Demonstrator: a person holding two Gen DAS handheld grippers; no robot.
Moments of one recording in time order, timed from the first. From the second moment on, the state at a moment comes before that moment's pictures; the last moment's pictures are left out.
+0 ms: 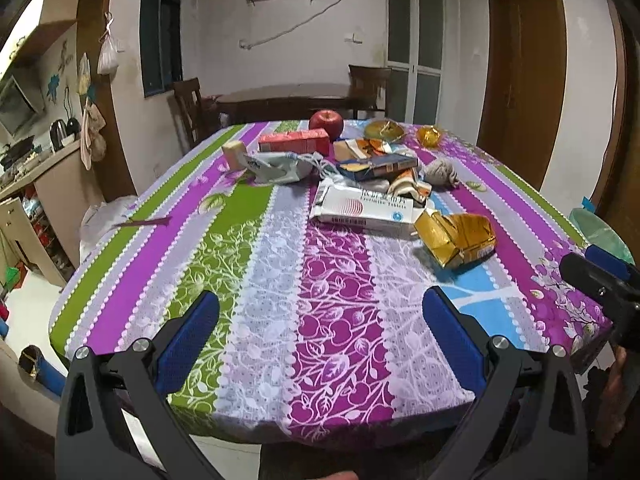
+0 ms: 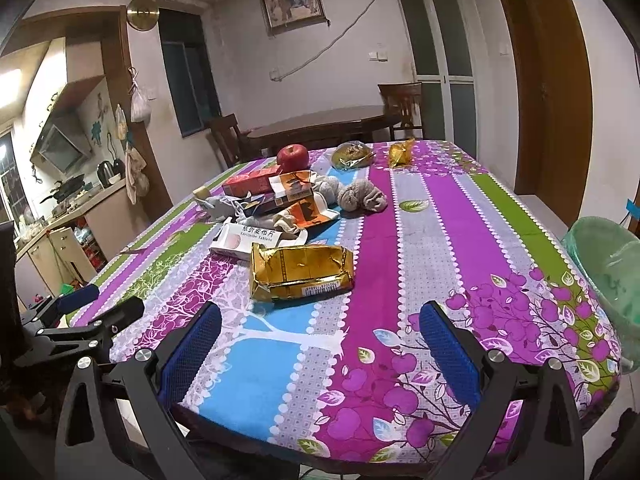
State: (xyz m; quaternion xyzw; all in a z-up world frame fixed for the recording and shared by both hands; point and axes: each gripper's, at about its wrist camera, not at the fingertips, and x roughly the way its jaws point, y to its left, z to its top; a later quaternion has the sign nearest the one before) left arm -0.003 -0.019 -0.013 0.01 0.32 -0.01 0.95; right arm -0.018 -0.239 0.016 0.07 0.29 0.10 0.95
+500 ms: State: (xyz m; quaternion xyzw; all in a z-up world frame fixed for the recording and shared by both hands) left arm -0.014 -0.013 -0.013 -0.02 0.30 -0.03 0.95; right arm -0.014 -0.241 0.008 0.09 0.31 0.12 0.94
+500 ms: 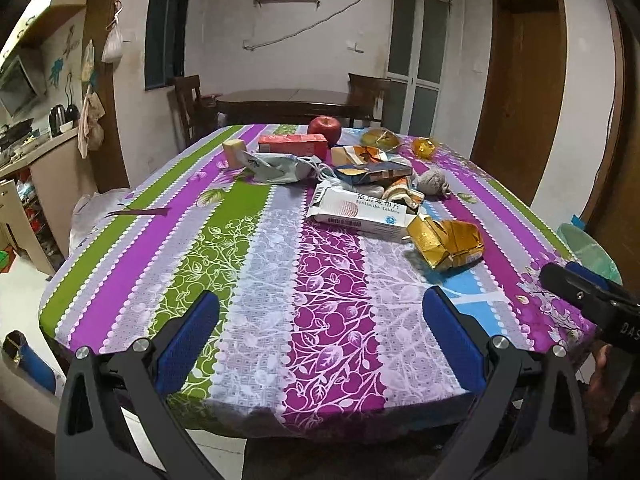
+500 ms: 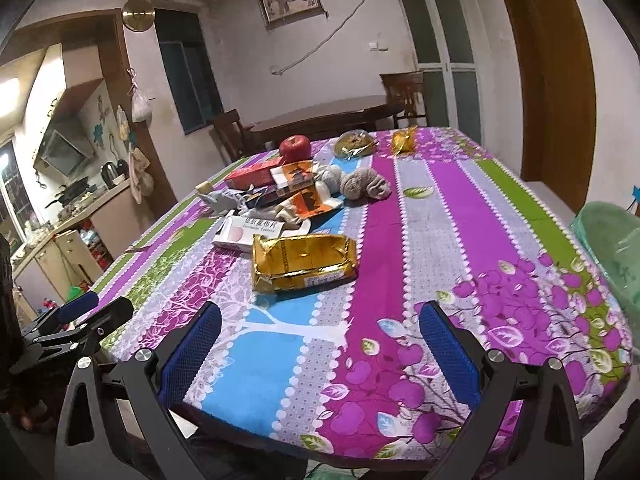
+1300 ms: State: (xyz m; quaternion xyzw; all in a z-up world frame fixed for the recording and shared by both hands) left arm -0.013 -0.026 -0.020 0.01 0.32 -0.06 0.95; right arm -0.017 -0.229 0.006 0.05 0.31 0.11 0.94
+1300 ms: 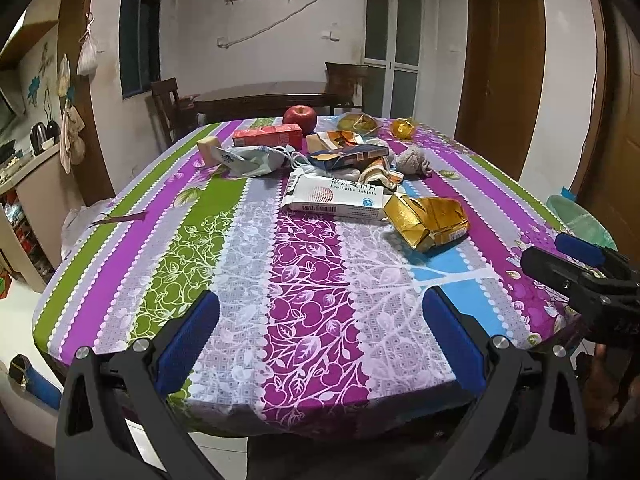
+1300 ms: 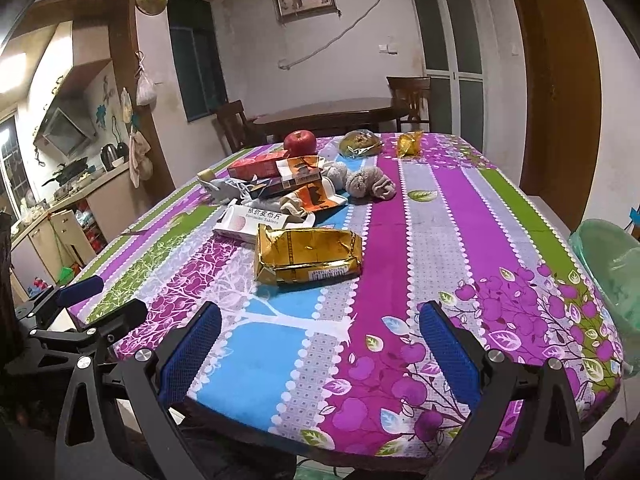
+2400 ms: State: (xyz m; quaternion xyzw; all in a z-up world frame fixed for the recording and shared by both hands) left arm 0.006 -0.030 -0.024 0.06 0.35 0.01 0.94; right arm -0.013 -0.235 0.002 0.06 0.32 0.10 0.94
